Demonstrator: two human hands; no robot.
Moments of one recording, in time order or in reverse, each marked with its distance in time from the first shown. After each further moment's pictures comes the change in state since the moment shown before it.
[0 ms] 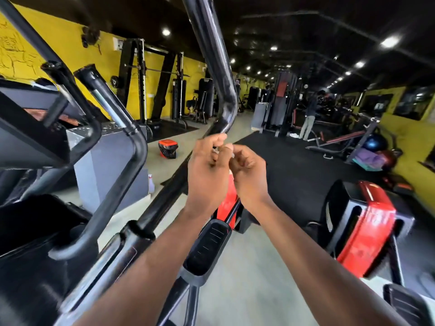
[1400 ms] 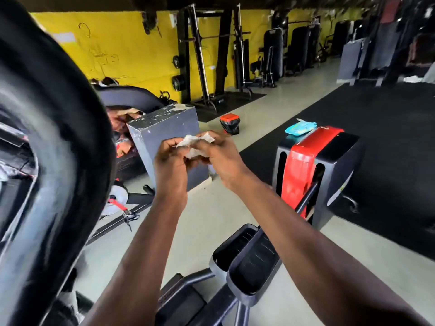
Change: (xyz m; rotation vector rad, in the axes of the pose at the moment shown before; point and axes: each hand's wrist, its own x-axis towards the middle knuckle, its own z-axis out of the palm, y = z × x) left_hand 0.179 -0.216 0.063 -0.060 0.372 -0.355; right_hand 0.187 0.209 0.047 0.488 -0.349 0.544
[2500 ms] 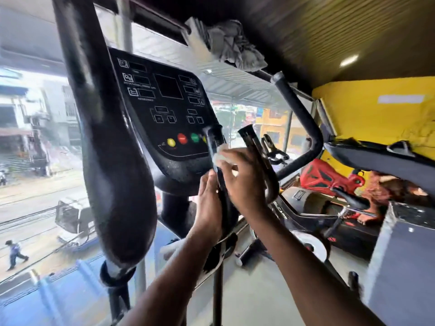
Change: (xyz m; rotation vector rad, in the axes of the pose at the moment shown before) left_hand 0.019 0.091 -0.098 -0.019 1.027 0.552; right_hand 0.055 -0.018 0.220 0.101 -0.788 -0.900
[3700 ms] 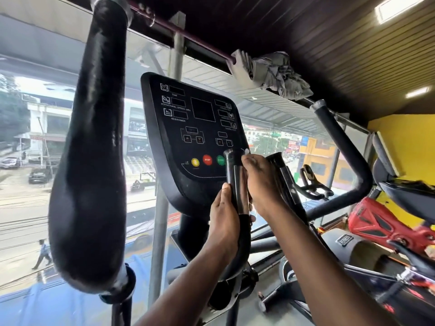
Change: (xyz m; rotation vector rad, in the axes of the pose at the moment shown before) left_hand 0.028 -0.001 0.022 0.172 0.143 0.114; right_hand 0.071 0.032 0.032 0.664 -0.254 0.503
